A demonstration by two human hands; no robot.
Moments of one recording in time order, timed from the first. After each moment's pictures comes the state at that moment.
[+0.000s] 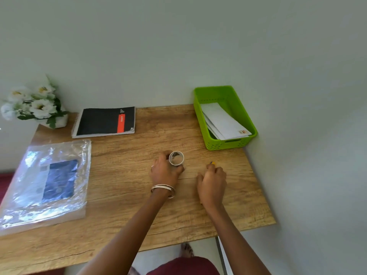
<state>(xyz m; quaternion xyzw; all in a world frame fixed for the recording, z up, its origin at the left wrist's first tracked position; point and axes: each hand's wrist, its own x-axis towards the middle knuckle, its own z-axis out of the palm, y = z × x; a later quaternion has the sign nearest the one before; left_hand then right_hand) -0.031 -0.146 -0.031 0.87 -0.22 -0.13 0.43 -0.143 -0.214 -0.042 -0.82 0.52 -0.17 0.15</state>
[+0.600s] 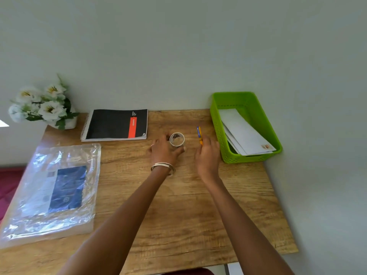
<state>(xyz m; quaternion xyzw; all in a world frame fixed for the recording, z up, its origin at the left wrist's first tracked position) 0.076 -0.177 -0.021 0.88 -0.21 -0.11 0.41 -0.023 -0.259 -0.013 -0.86 0.40 -0.27 0.19</state>
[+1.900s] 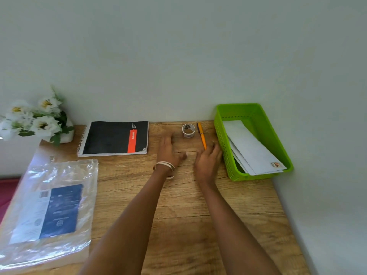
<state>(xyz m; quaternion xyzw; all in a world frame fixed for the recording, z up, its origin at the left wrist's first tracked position) 0.129 -0.221 -0.054 0.84 -0.28 -0.15 0.43 0.029 -0.297 -0.072 -0.83 0.48 -0.26 0.11</state>
